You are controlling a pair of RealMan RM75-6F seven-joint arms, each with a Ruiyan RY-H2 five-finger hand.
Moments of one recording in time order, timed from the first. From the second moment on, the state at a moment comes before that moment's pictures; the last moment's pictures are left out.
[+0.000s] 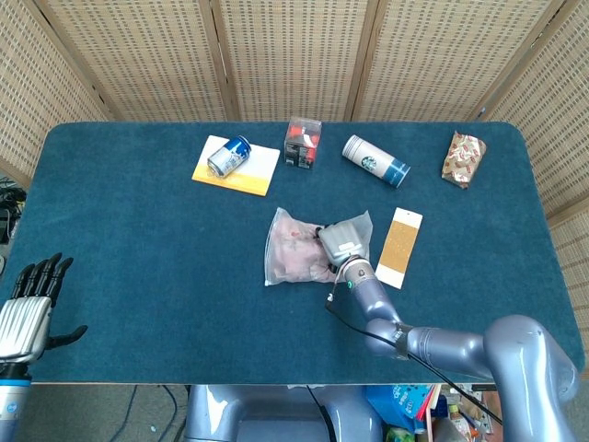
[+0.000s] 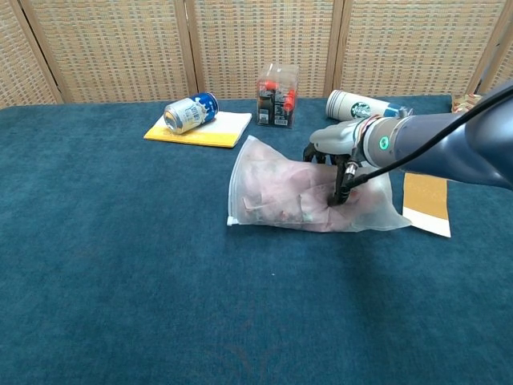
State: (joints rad) left arm -0.09 -1.13 -0.04 -1.81 1.41 1.43 0.25; right arm 1.13 -1.65 0.17 -1.34 -0.37 0.83 -0.84
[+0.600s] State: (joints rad) left arm -0.18 -1.12 -0.09 -1.82 1.40 1.36 0.27; right arm 0.96 -1.51 0.16 -1.50 -1.07 0.86 -0.33
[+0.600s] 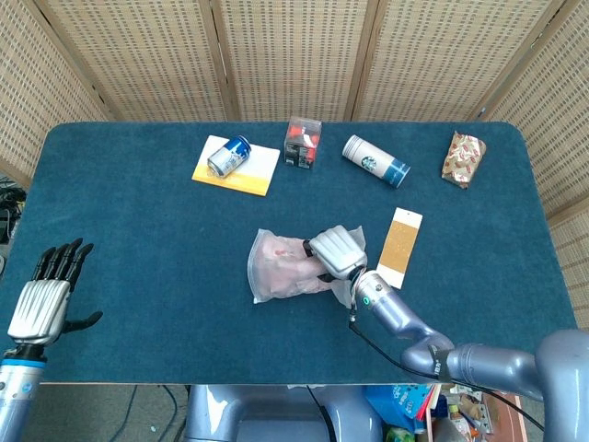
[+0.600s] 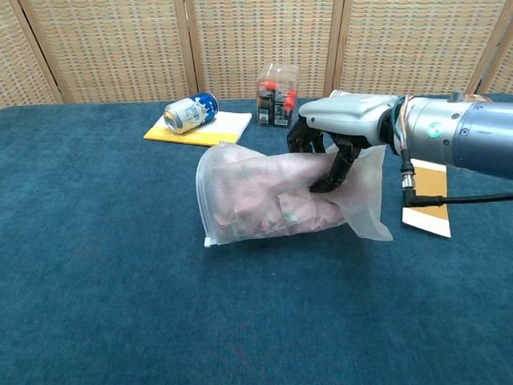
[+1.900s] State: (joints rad) left arm -0.59 -1.26 -0.25 -1.76 1.27 1.05 0.20; right arm 0.94 -1.61 0.31 -1.49 -1.12 0.92 -0.06
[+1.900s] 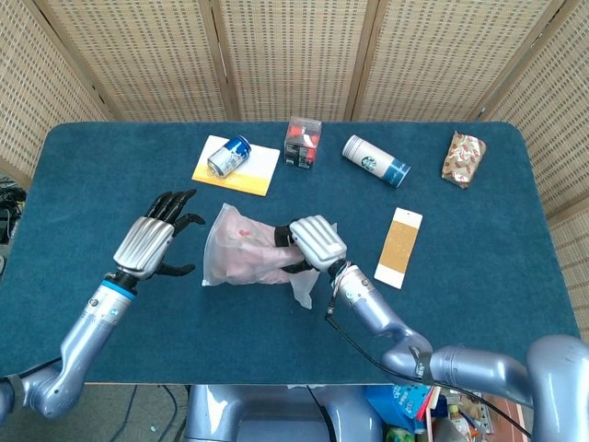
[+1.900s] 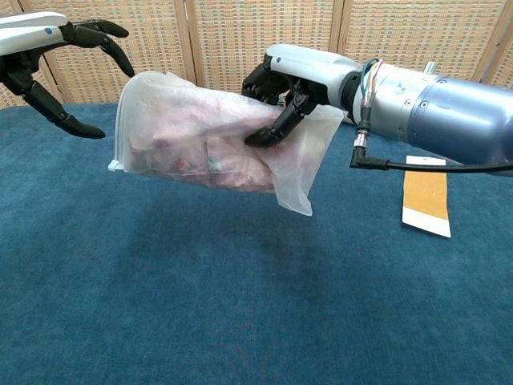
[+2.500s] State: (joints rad) left arm -0.67 -1.36 -0.25 -1.73 1.19 1.03 0.26; right arm 0.94 -1.65 0.33 -1.48 -1.13 0.93 -0.03
